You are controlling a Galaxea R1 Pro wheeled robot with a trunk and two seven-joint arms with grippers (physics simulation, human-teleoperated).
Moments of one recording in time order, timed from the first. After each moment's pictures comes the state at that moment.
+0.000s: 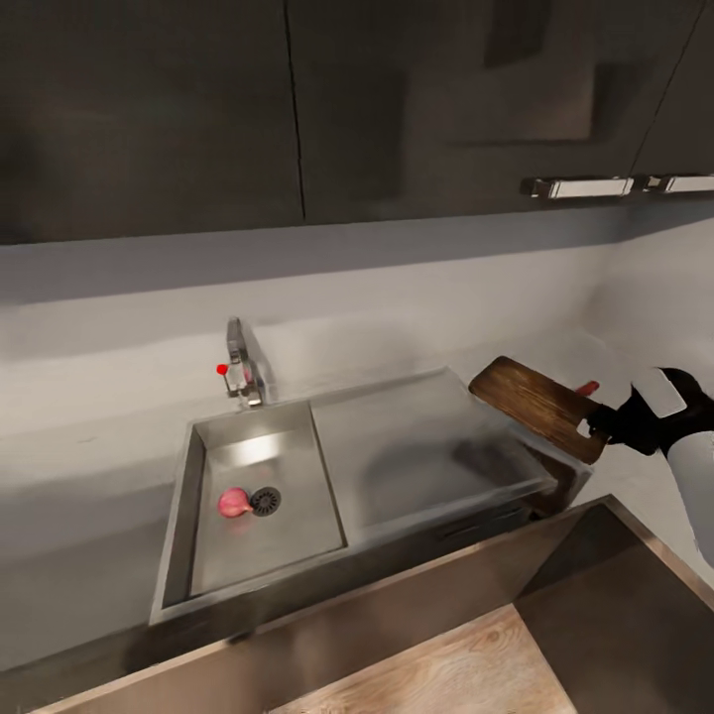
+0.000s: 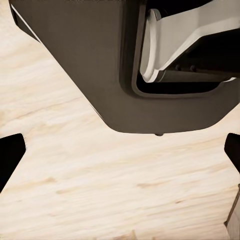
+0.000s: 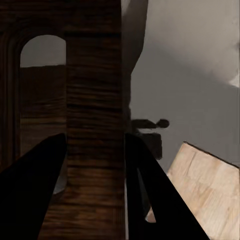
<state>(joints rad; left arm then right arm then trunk) 0.02 -0.11 0.02 -0.02 0.00 0.06 -0.01 -1.27 -0.42 -0.12 -0.40 -0.72 0.88 -0.60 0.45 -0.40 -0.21</state>
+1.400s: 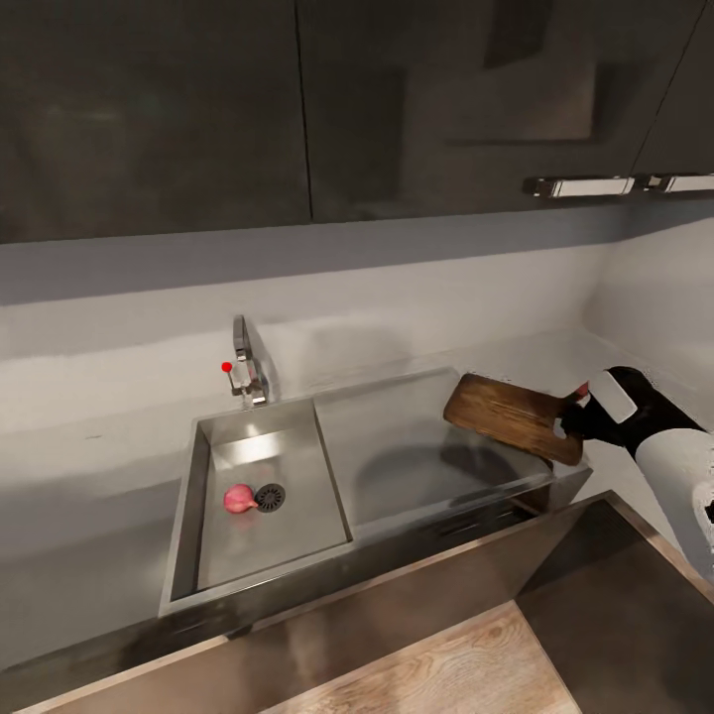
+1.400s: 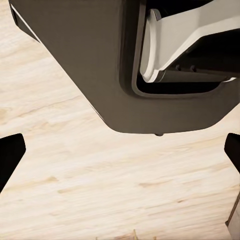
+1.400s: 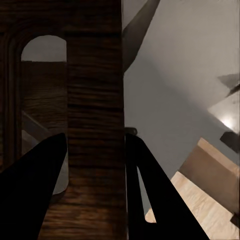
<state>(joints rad) 0.02 -0.11 0.02 -0.02 0.00 0.06 -0.01 -1.27 -0.37 0.16 -0.40 -0.71 0.88 -0.53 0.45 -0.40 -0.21</state>
